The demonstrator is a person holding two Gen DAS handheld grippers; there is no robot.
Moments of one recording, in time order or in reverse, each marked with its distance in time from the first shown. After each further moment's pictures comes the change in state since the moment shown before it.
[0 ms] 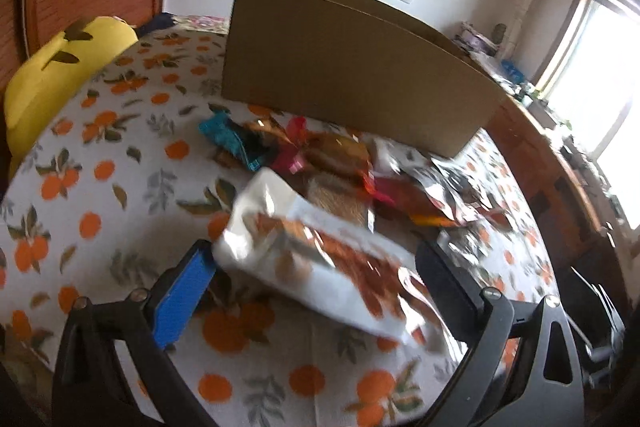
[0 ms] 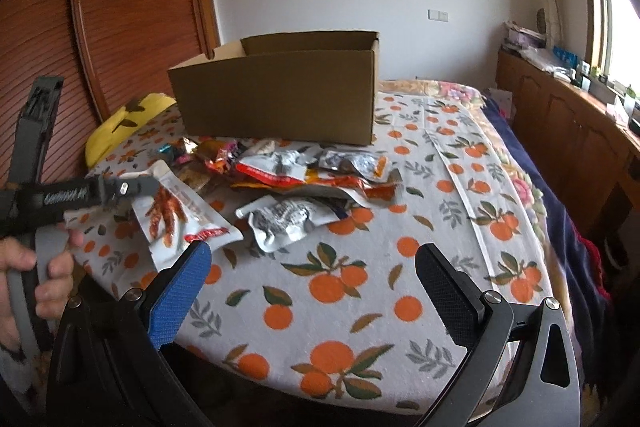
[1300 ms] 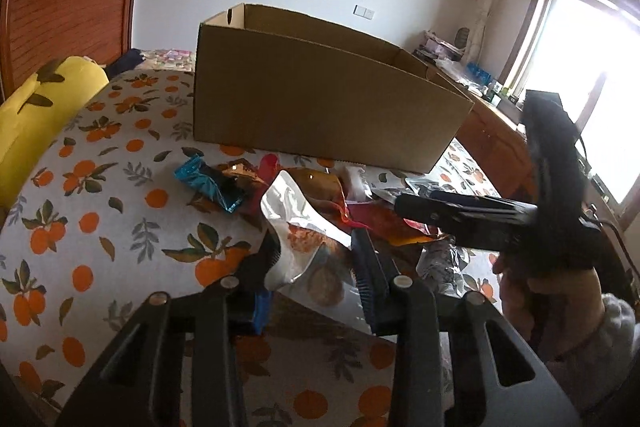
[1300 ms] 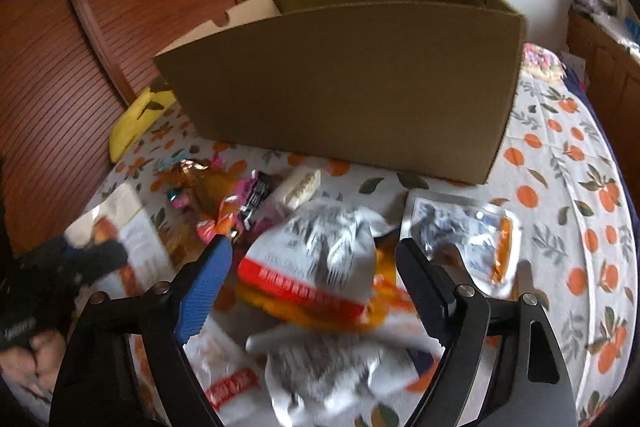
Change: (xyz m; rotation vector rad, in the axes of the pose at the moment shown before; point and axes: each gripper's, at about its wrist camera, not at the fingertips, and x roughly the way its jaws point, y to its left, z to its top) left arm -0.013 -0.005 0.007 0.124 -0.094 -0.096; right arm 0.148 0.014 0.083 0.010 0.228 0.254
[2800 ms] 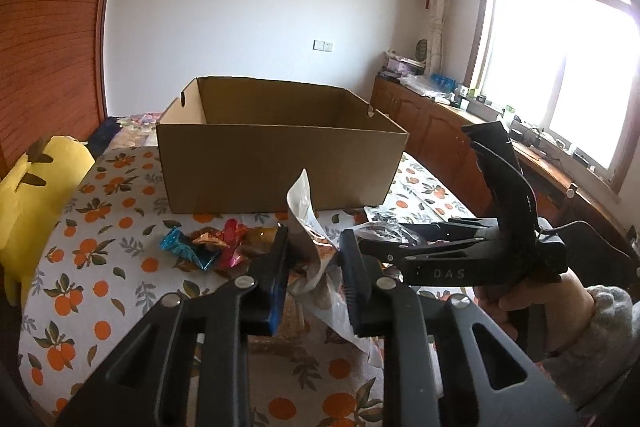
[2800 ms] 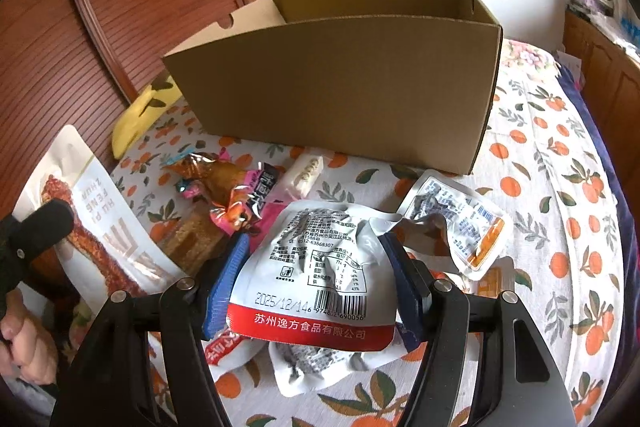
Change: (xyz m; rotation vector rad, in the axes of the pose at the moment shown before) left arm -0.044 -0.049 0.014 0.165 -0.129 -0.041; right arm -0.034 0.003 -0.011 -0.022 -0.023 -0.014
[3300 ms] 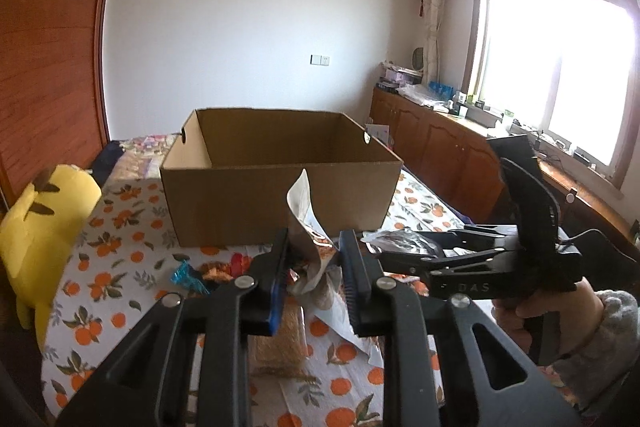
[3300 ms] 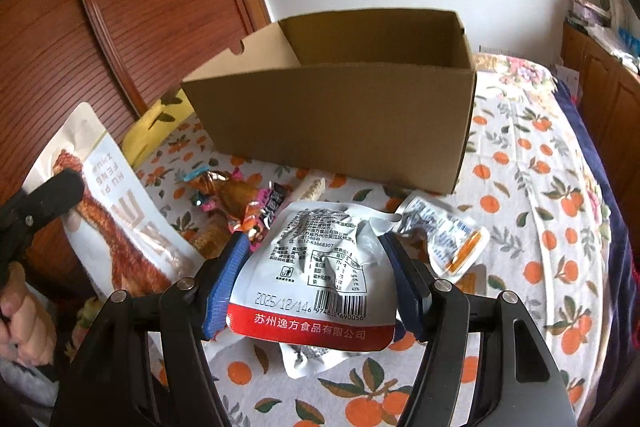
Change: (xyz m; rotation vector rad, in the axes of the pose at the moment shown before) left arm -0.013 -0.007 0.029 0.053 -0.050 0.021; right arm -0.035 0.002 0.009 -0.017 -0.061 0.000
